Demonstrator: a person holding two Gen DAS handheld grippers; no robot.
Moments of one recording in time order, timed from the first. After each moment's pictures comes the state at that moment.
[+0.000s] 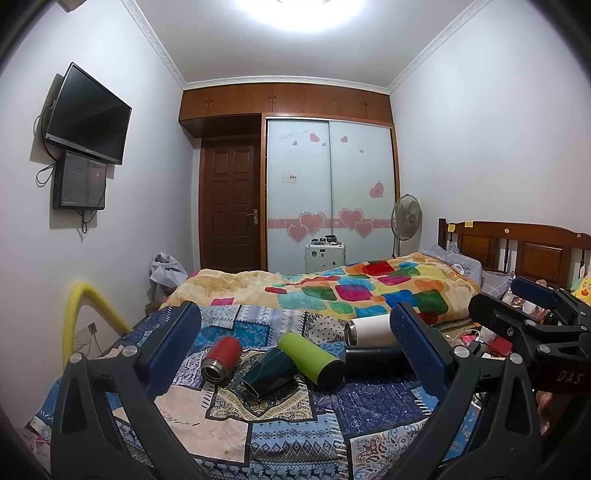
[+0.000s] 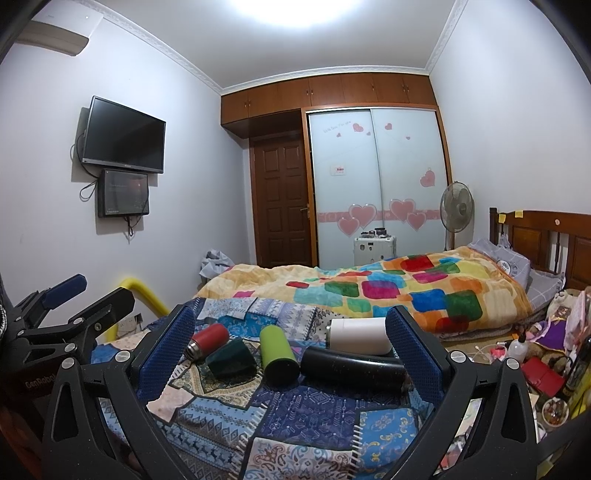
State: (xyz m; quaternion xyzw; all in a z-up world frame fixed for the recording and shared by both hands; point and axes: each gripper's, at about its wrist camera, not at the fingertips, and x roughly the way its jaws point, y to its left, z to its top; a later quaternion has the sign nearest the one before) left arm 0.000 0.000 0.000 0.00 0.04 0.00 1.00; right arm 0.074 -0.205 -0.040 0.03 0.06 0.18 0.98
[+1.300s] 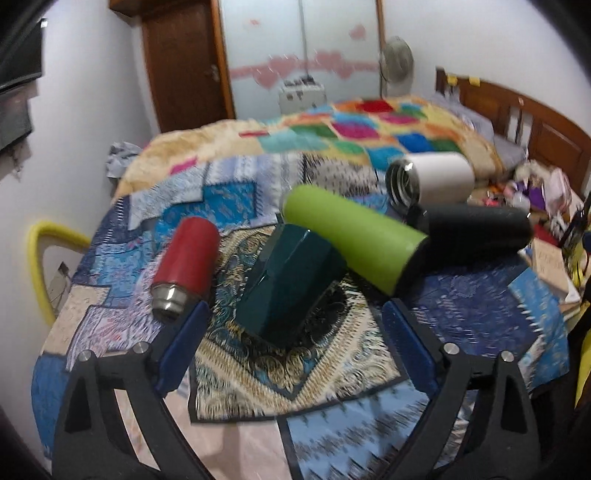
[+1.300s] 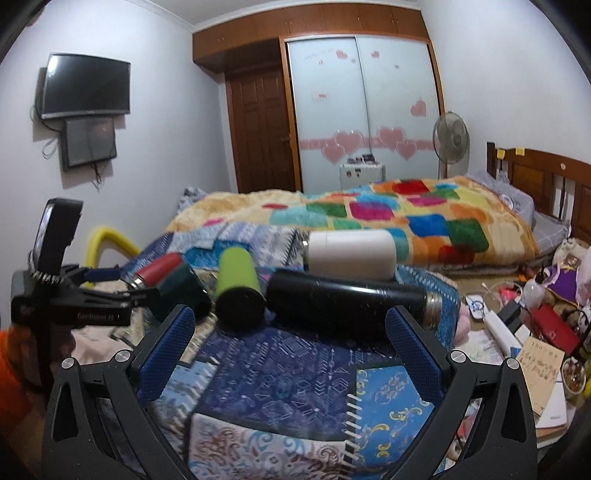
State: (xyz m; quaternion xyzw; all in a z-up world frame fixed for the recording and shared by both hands) left arm 0.229 0.052 -0.126 0.07 0.36 -0.06 0.93; right arm 0.171 -0.205 -0.130 0.02 0.21 0.15 0.97
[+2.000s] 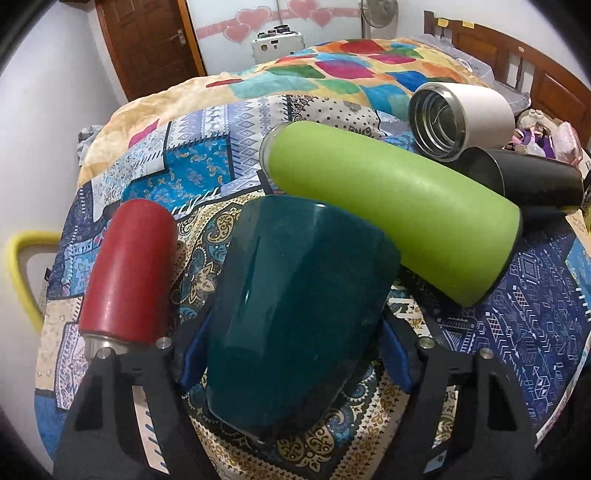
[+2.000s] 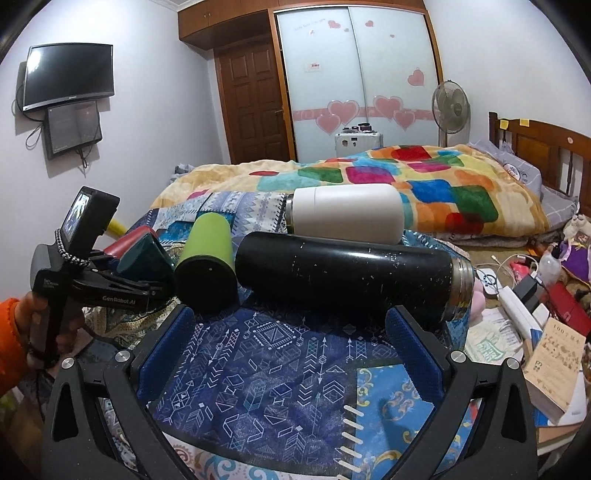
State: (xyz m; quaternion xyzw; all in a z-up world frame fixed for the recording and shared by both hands) left arm 0.307 0.049 -0.179 0.11 0.45 -0.08 0.88; right arm 0.210 -0.201 -0.157 0.04 0.25 0.15 0.95
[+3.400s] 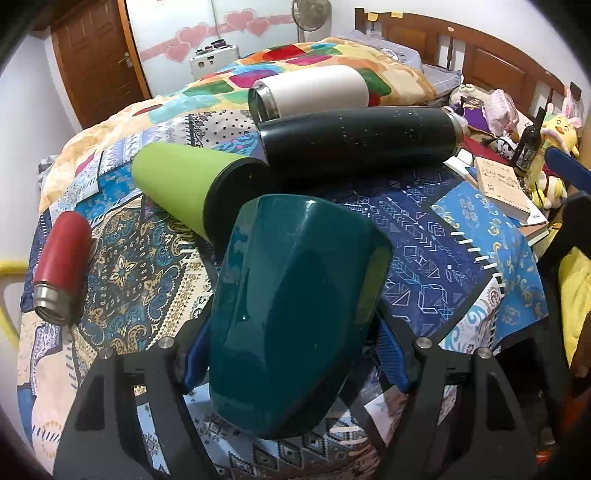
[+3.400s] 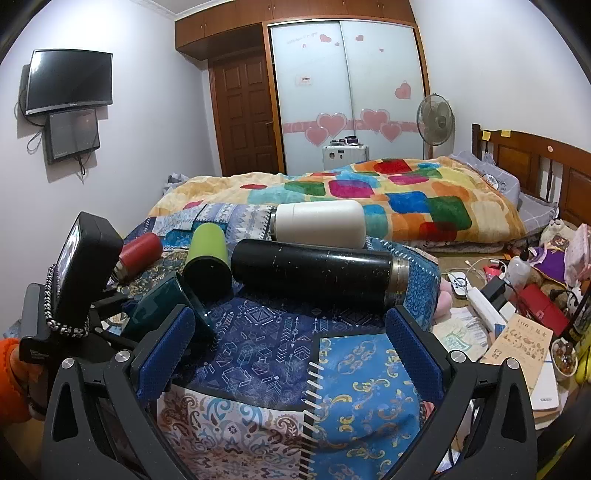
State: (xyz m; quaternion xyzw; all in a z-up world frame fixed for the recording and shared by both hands) left arm 0.214 -0.057 -0.173 0.14 0.43 -0.18 0.87; right arm 0.172 -0.228 -0.141 0.03 0.24 0.13 0.96
